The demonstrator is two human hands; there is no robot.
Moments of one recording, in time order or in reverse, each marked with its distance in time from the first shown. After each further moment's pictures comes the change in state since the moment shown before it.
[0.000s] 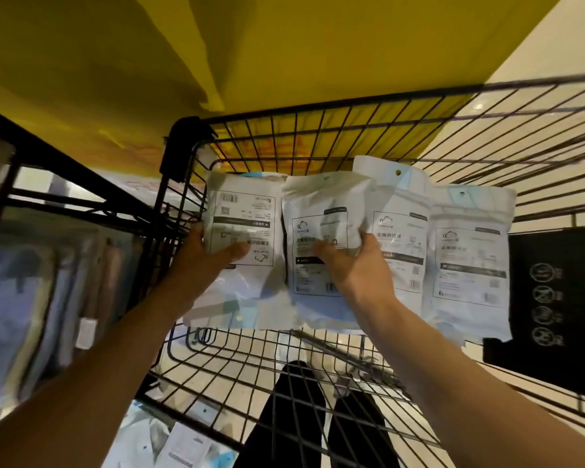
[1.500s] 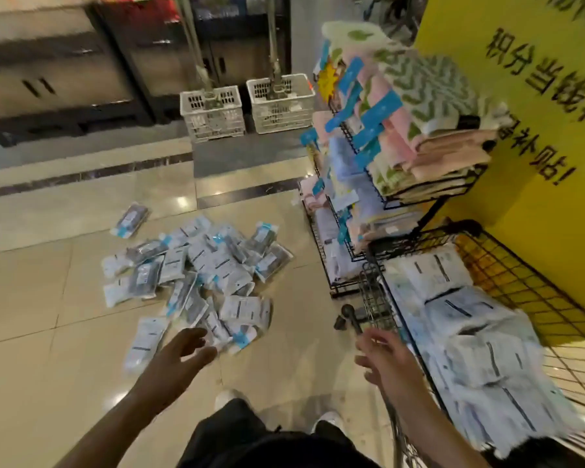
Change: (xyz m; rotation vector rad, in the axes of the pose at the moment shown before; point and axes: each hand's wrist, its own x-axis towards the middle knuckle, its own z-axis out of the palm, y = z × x) left_hand -0.677 -0.183 0.071 -0.430 0.796 -0.412; right_hand -0.364 0.059 -0.101 -0.556 -0.861 -0.353
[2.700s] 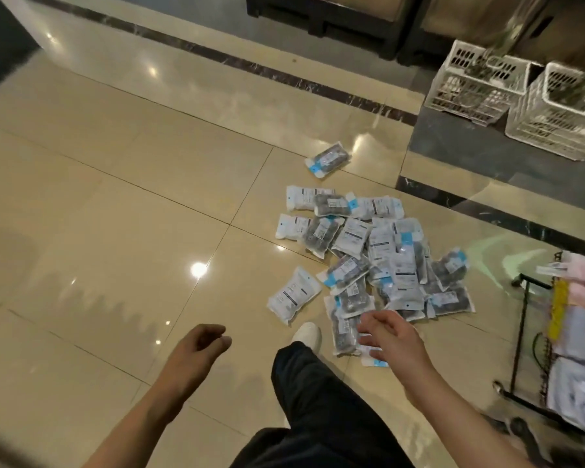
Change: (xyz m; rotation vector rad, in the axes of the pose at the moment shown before) left_hand 0.047 -0.371 -0.388 -0.616 0.357 -0.468; right_hand 0.021 -0.055 0.650 -0.568 -0.491 -0.008
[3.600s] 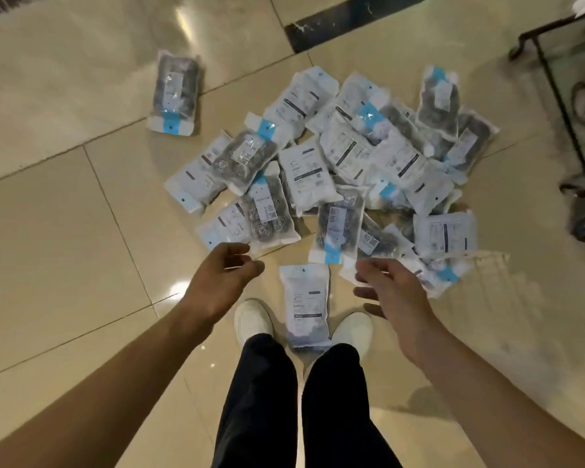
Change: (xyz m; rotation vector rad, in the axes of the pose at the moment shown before) left_hand 0.527 0.198 0.202 0.599 -0.543 0.109; right_hand 0.400 0.058 0.105 0.621 0.498 0.494
